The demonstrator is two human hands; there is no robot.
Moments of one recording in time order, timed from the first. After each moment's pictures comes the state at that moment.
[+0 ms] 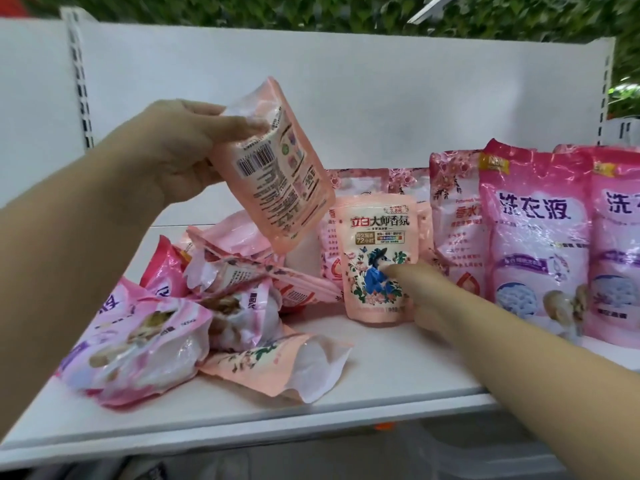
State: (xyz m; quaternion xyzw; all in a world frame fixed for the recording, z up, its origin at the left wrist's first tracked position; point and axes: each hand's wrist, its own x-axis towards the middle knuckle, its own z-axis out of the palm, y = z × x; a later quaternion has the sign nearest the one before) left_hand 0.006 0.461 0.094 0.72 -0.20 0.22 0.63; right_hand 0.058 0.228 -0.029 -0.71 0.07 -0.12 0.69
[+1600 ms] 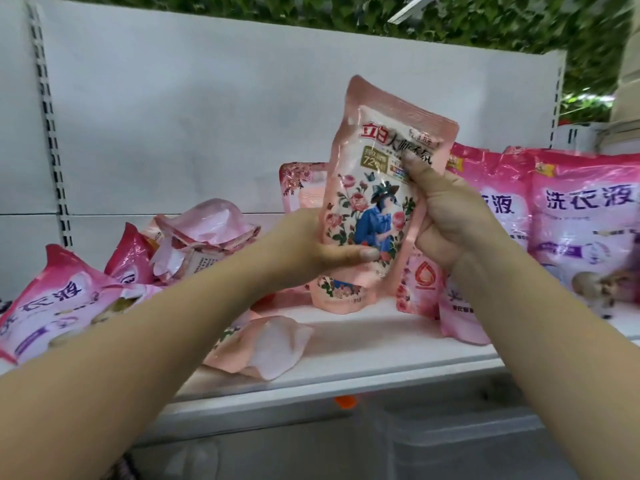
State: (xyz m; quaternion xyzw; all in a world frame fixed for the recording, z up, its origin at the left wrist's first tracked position) left_hand -0.003 0.365 0.017 0.85 -0.39 0.16 0.32; right_hand -0.013 0.203 0.037 -0.49 -0.17 -0.20 0.83
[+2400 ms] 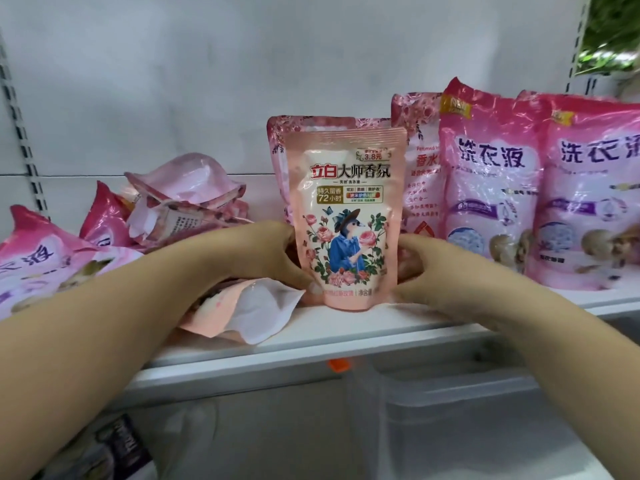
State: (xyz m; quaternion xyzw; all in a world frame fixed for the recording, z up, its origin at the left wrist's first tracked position) left_hand 0.033 0.384 -0.012 0.92 -0.31 -0.03 0.22; right_hand -0.035 0.187 -0.037 -0.93 -0.07 -0.08 0.36
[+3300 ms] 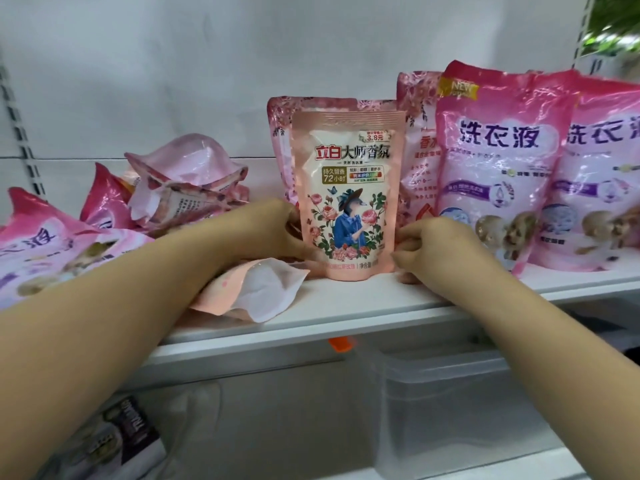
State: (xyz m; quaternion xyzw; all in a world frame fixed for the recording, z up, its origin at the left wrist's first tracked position) left_hand 0.035 0.382 -0.014 0.94 -0.27 0.07 0.20; right_hand -0.032 0.196 -0.043 -0.93 0.02 -0.22 0.28
